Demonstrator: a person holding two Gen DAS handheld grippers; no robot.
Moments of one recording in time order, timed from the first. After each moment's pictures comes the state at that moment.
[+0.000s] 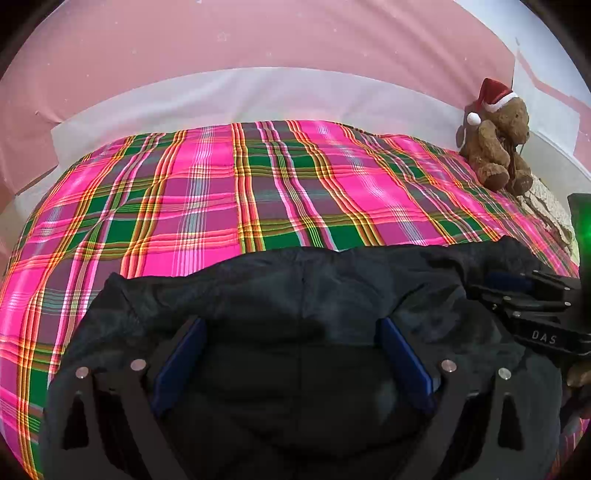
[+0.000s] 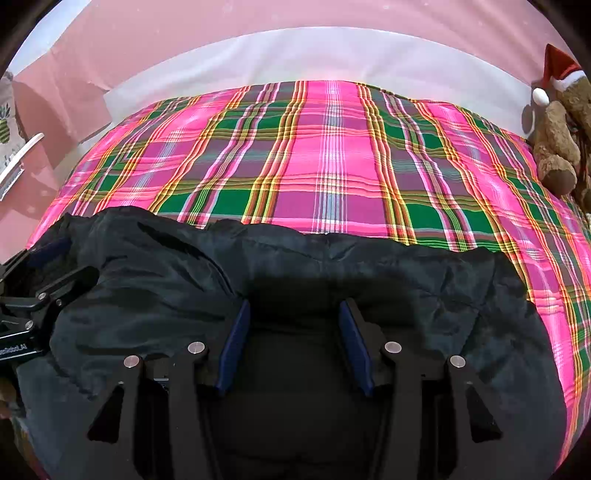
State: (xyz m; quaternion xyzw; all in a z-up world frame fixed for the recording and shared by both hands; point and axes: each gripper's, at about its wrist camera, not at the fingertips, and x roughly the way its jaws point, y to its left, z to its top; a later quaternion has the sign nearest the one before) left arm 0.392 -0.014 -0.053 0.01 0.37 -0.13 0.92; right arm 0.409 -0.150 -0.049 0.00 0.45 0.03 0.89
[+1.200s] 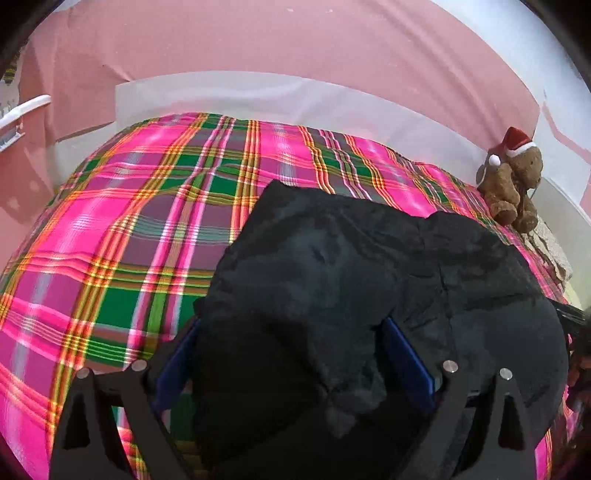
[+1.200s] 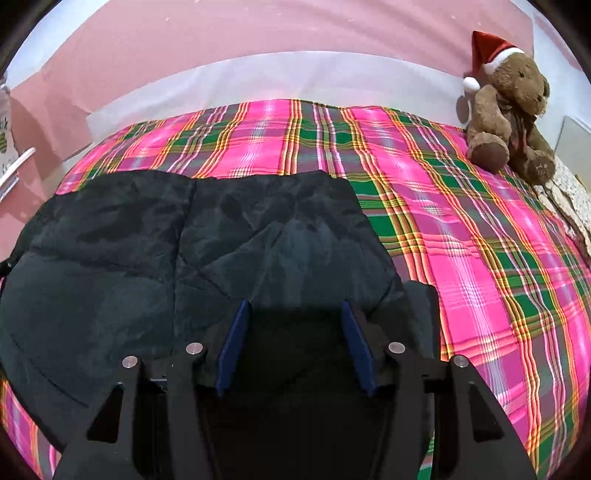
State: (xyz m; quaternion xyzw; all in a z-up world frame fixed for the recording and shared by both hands) left arm 0.329 0.106 -0.057 -0.07 0.36 -0.09 0.93; right arm 0.302 -0.236 -0.022 0.01 0.41 -0.03 0.91
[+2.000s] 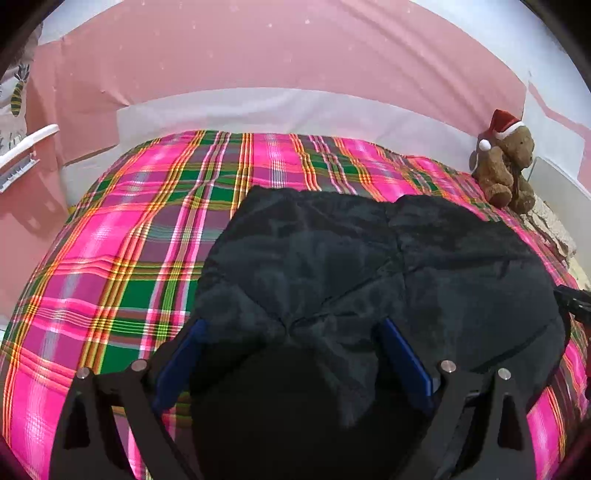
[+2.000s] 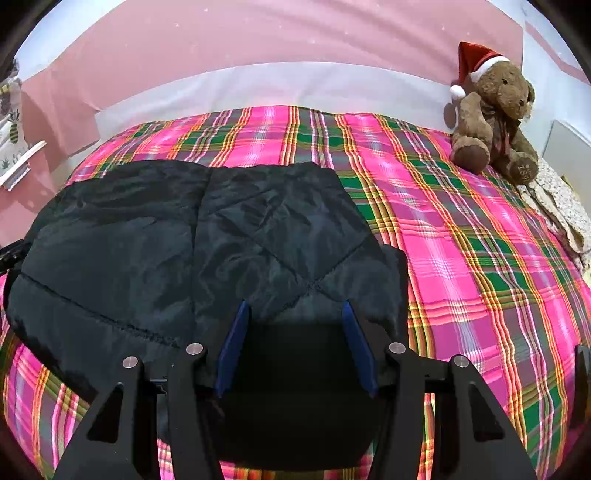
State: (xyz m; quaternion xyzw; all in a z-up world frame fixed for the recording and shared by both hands) left arm 0.275 0.089 -0.037 -0.03 0.34 -0.09 0.94; right arm 0.242 -0.231 -0.003 0.00 0.40 -0.03 0.92
